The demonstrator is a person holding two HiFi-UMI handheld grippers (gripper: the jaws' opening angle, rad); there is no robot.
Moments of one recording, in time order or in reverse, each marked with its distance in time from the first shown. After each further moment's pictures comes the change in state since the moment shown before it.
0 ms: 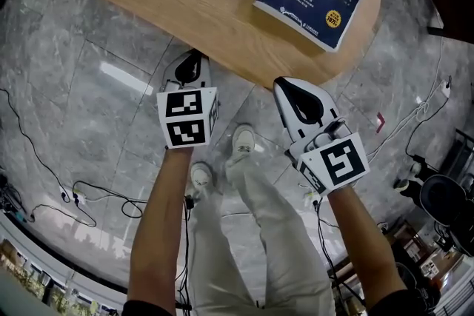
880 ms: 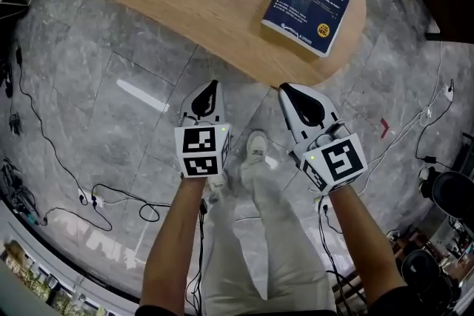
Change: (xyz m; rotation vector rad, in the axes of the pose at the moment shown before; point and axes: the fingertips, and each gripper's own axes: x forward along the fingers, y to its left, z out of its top) left arm -0.104 -0.024 0.026 0.025 -0.043 -0.031; right arm -0.036 0.032 0.061 0.005 -0.075 -0.020
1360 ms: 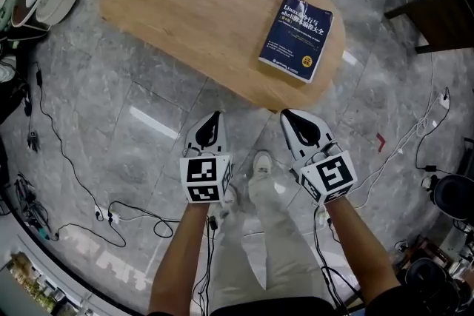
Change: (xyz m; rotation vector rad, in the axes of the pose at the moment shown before) left arm -0.080 -0.017 0.075 0.020 -0.047 -0.008; right arm -0.045 0.011 0.065 0.005 -0.025 -0.035
